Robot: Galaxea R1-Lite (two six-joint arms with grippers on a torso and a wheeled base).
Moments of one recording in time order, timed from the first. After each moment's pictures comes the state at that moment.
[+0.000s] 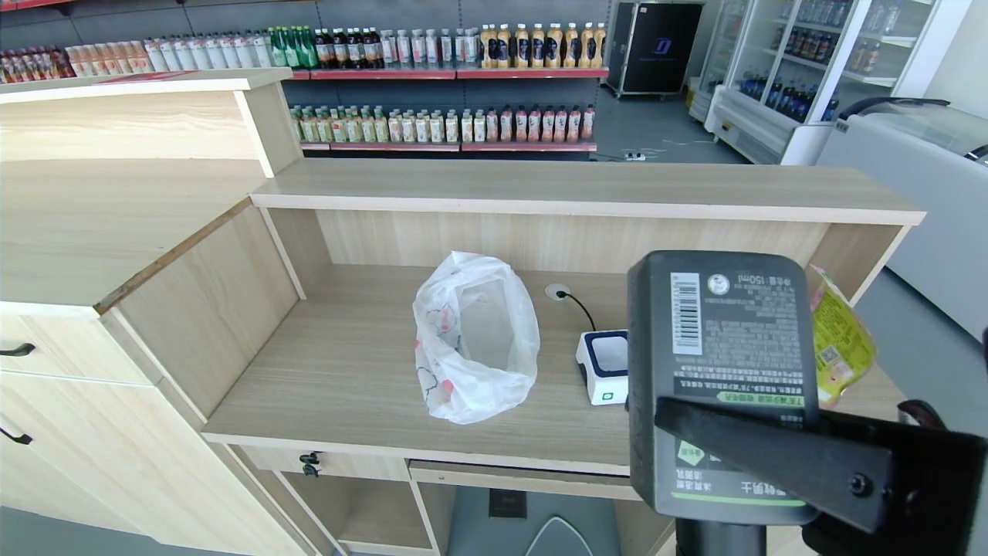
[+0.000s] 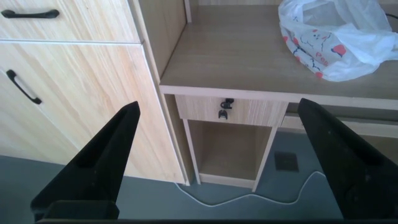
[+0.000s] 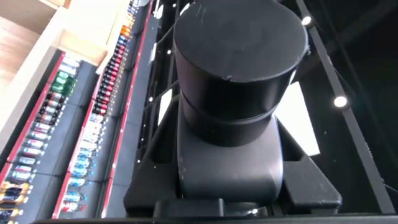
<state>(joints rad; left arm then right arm) 0.01 0.00 0.00 0.04 0.08 0.07 0.90 1.38 -0.34 -1.31 0.39 -2.35</state>
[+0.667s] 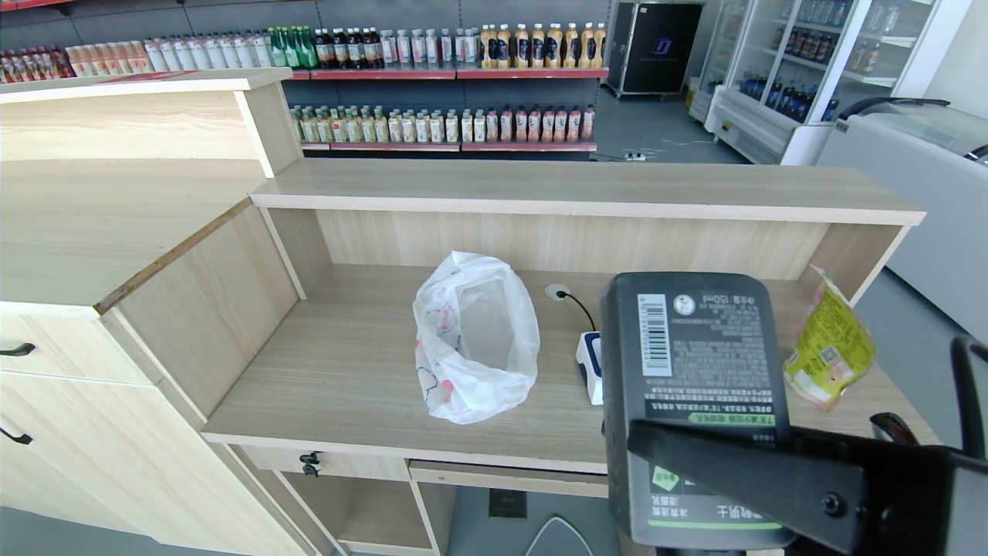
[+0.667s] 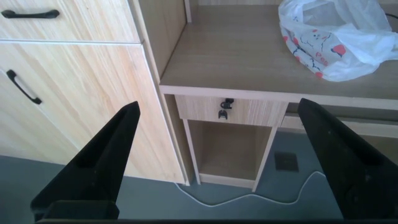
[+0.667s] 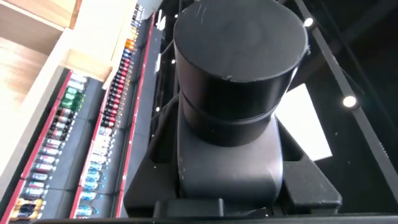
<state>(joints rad) 0.01 0.00 0.00 0.03 0.08 0.07 0.94 1.40 -0.35 -1.30 0.39 -2.30</state>
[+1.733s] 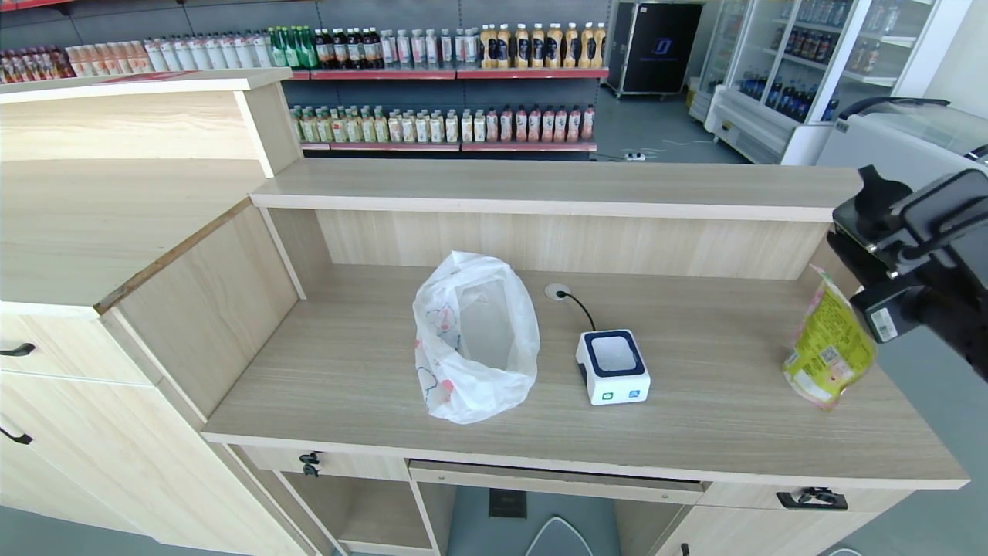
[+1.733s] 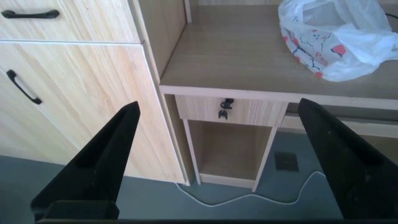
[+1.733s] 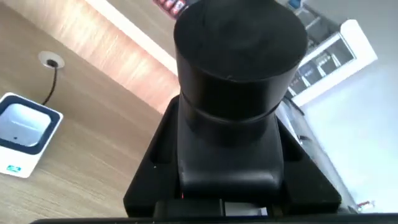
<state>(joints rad) 0.01 0.00 0.00 0.04 0.08 0.07 0.36 1.29 -0.52 -0.98 -0.36 -0.88</state>
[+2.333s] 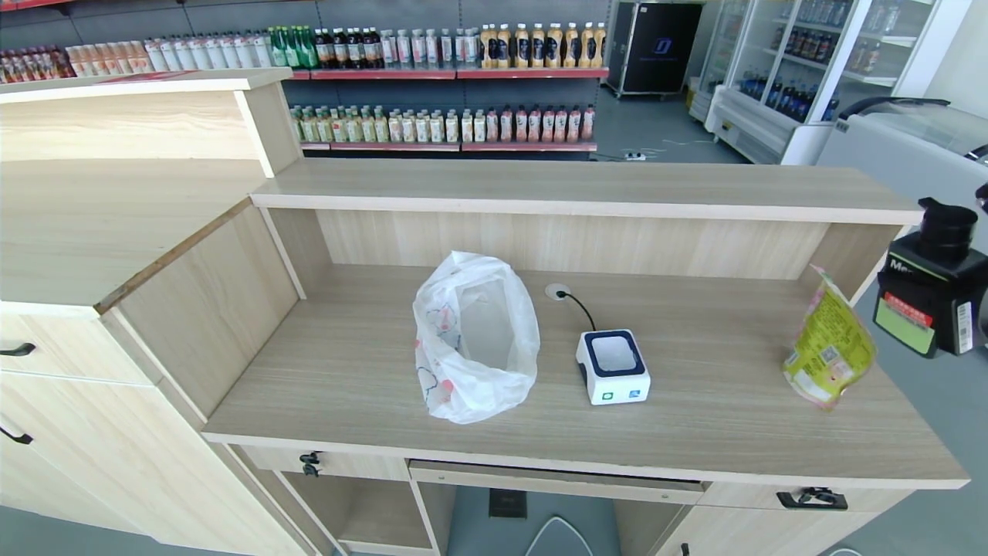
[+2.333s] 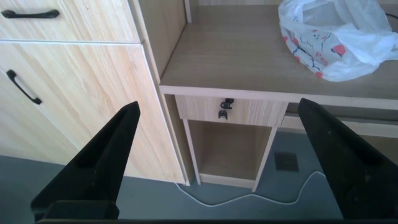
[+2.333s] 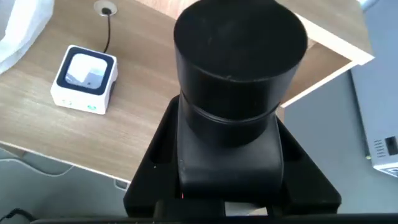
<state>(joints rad) 0.01 0.00 0.00 0.04 0.08 0.07 -0.08 1.23 -0.77 -0.24 0.11 -0.47</state>
